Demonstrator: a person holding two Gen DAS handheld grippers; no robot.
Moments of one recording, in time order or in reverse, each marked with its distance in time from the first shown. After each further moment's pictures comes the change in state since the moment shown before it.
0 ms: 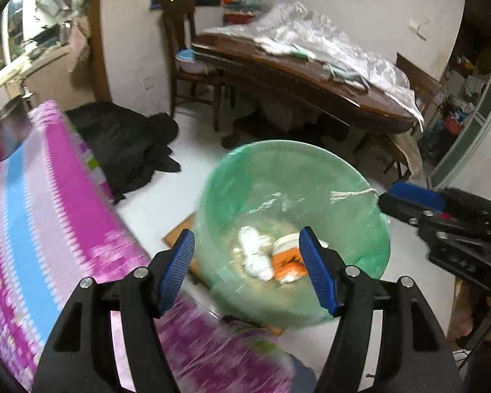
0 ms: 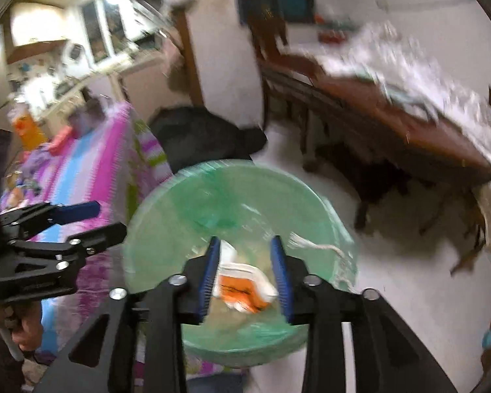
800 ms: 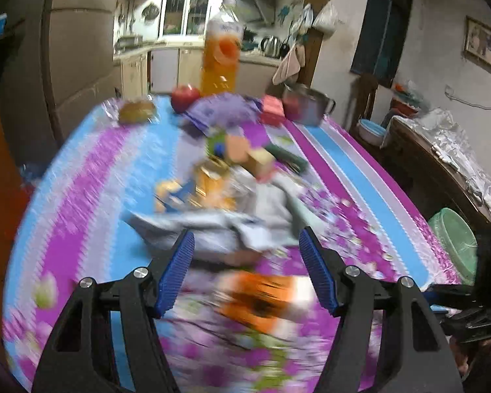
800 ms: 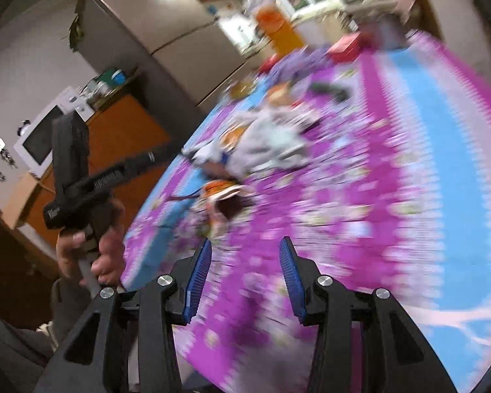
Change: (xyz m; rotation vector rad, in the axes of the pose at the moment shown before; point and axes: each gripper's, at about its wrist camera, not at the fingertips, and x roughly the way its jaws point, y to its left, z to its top) left arm -0.279 0.311 -0.202 -0.457 -0.246 0.450; right arm 0.030 0.412 -0.083 -0.228 0.295 0.943
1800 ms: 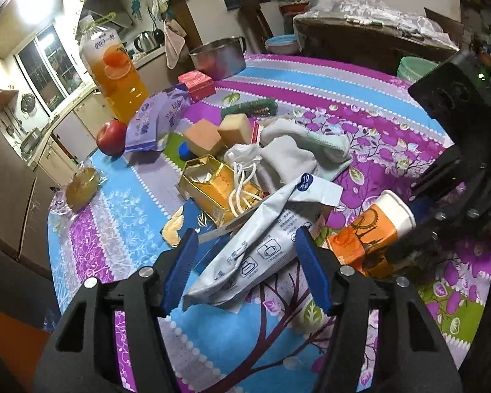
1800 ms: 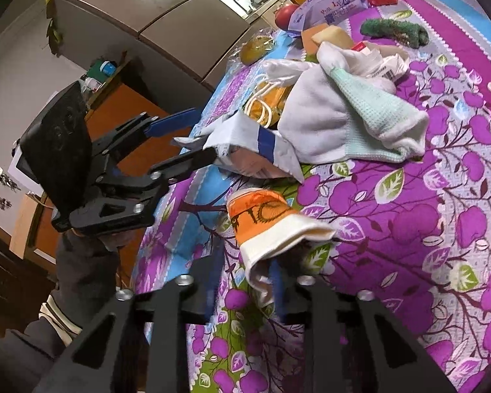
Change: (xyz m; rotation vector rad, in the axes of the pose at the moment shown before) left arm 0.053 0.034 0.007 0.702 0.142 -0.148; right arm 0.140 0.028 0.047 0.105 0.103 0.069
